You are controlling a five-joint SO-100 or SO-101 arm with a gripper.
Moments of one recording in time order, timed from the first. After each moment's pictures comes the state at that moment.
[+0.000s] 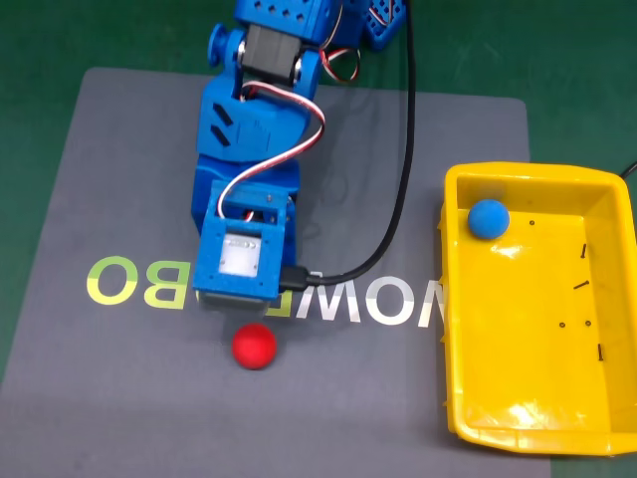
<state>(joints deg) 15.0 84.8 107.6 25.8 -99.8</state>
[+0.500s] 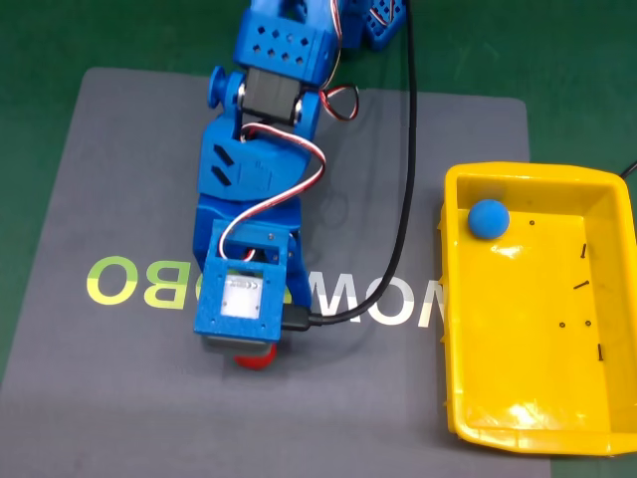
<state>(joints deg) 13.1 73.8 96.2 25.8 -98.3</state>
